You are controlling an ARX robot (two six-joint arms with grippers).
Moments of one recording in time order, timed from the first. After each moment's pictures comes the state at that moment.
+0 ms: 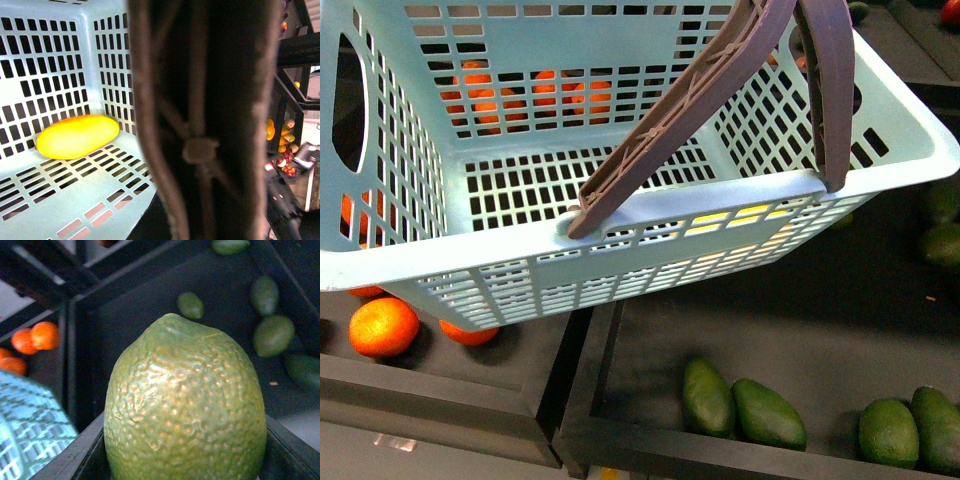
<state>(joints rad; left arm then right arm) -0.44 1.77 1.49 -0.36 0.26 -0.86 -0.20 1.66 0.80 0.29 -0.18 0.42</state>
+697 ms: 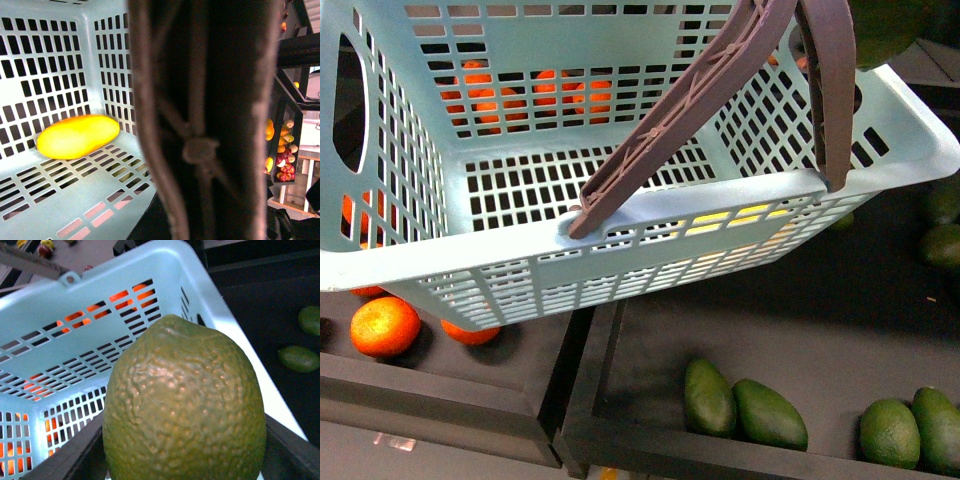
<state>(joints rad) -0.44 1.77 1.49 -0.36 0.26 -0.86 0.31 1.56 0.86 0.23 0.04 0.41</state>
